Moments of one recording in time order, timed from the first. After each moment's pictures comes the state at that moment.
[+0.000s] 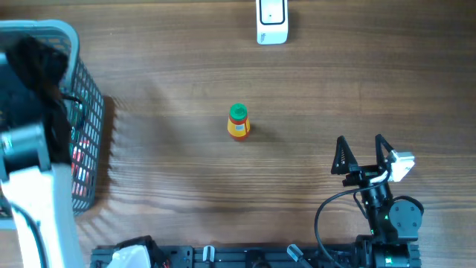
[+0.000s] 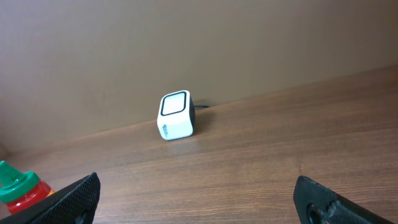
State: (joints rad) left arm 0.20 1.21 1.46 -0.72 -0.36 -0.68; right arm -0.02 0.01 0.01 0.01 -0.16 0.30
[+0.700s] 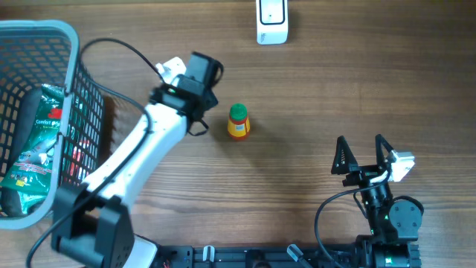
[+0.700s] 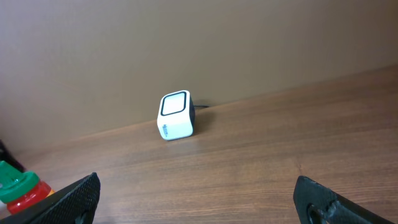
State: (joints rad) left arm -0.43 1.64 1.21 -0.71 -0.35 -0.90; right arm -0.02 0.01 0.01 0.01 -0.16 0.30
